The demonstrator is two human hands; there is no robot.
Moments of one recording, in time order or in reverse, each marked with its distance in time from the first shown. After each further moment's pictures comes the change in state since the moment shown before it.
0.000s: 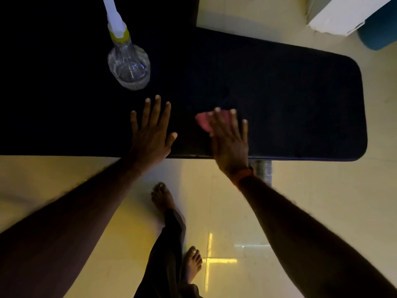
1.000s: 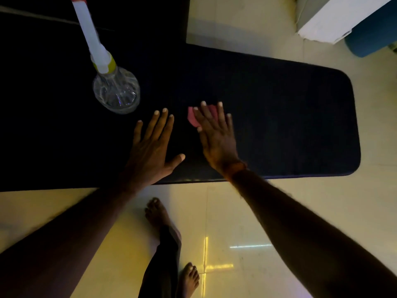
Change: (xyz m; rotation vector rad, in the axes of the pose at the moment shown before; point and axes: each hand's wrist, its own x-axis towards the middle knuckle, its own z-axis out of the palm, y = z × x) left_hand 0.035 0.000 0.003 -0.039 0.019 0.150; right_hand 0.075 -0.004 0.001 0.109 -0.061 -0.056
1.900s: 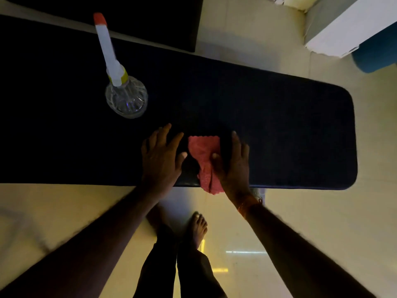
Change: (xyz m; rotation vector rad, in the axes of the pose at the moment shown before) left_hand -0.008 0.043 -0.015 -0.177 0.080 -0.243; right_hand -0.055 -0.004 -0.038 0.401 -0.003 0.414
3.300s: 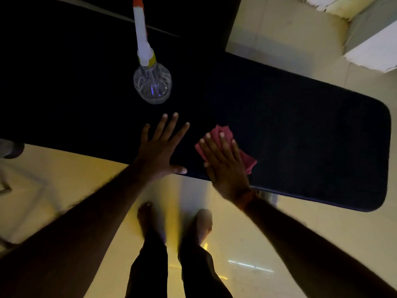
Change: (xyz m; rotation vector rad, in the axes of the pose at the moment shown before) left_hand -0.015 -0.035 -0.018 0.296 -0.266 0.027; right_hand 0.005 0.025 0.029 -0.595 -0.150 -0.763
